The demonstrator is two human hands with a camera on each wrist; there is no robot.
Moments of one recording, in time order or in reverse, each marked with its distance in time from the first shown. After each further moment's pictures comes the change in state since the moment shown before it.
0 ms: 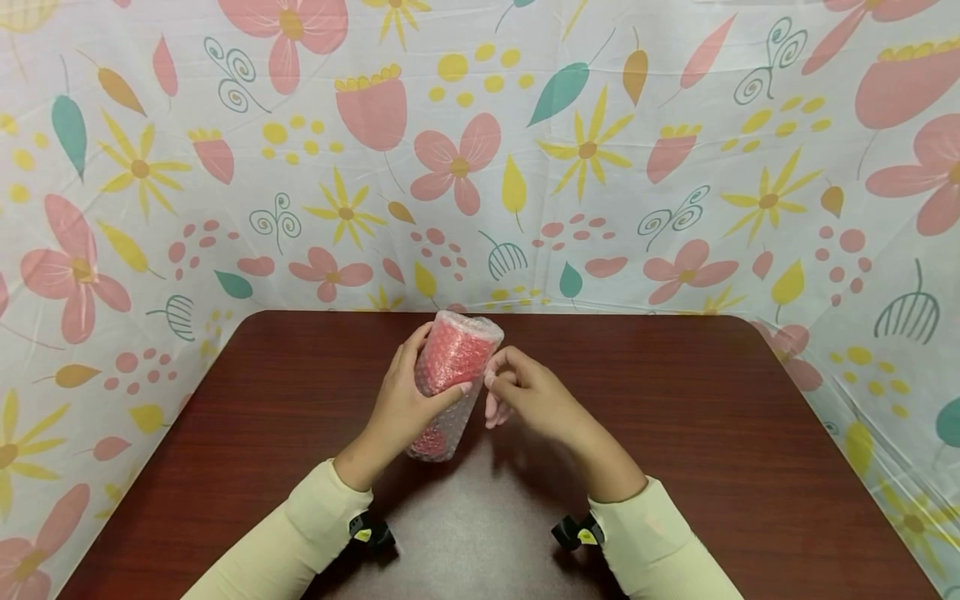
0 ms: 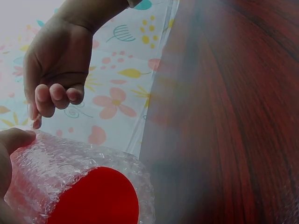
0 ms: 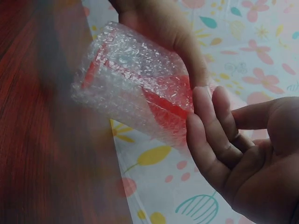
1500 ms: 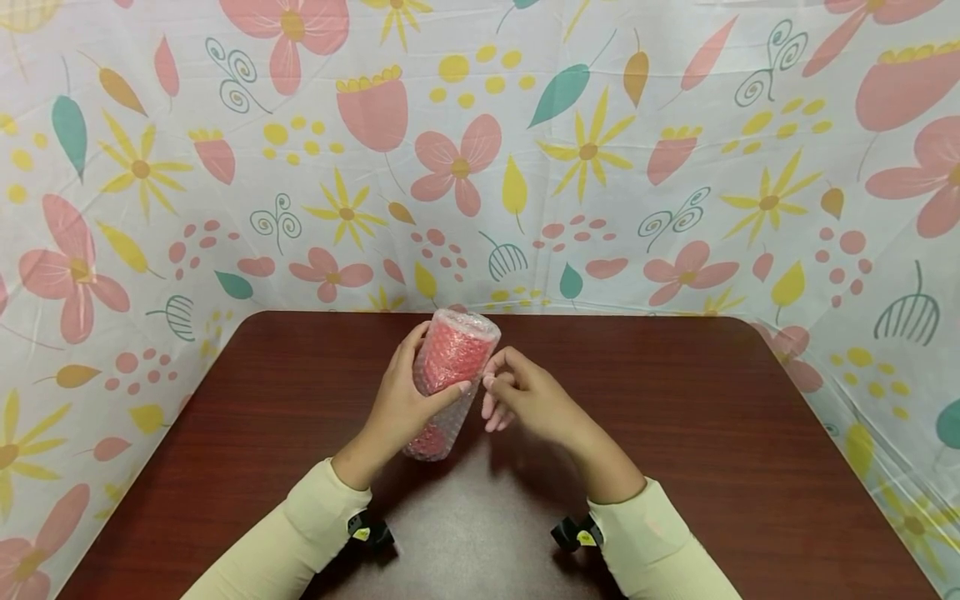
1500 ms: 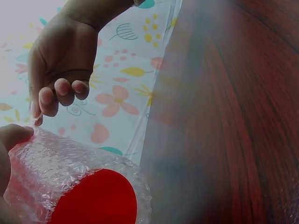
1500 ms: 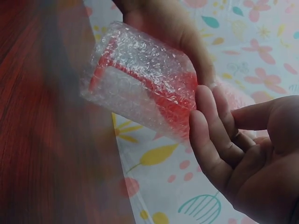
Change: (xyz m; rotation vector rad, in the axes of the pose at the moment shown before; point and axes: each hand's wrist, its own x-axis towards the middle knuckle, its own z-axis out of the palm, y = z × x) left_hand 0.001 -0.001 -0.003 -0.032 -0.014 -0.019; right_hand 0.000 0.000 0.002 0.017 -0.015 0.009
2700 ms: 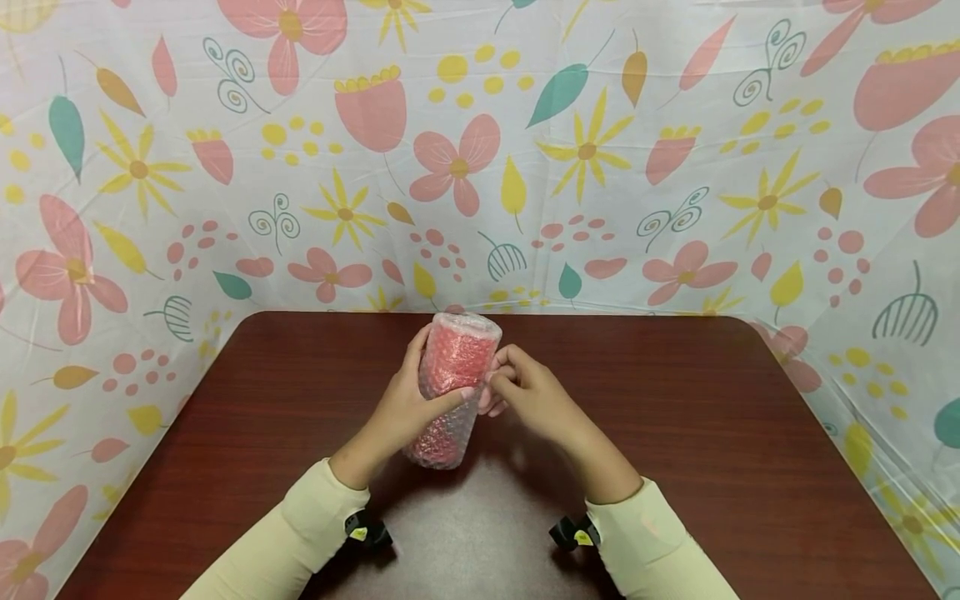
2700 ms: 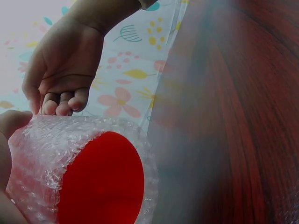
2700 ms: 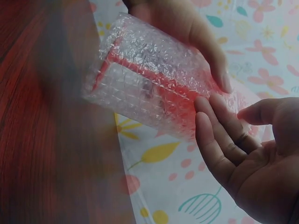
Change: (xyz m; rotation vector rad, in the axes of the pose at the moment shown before) left_hand 0.001 0.001 -0.001 -0.161 -0.155 -0.065; right_hand 0.001 0.001 0.002 -0.024 0.098 -0.023
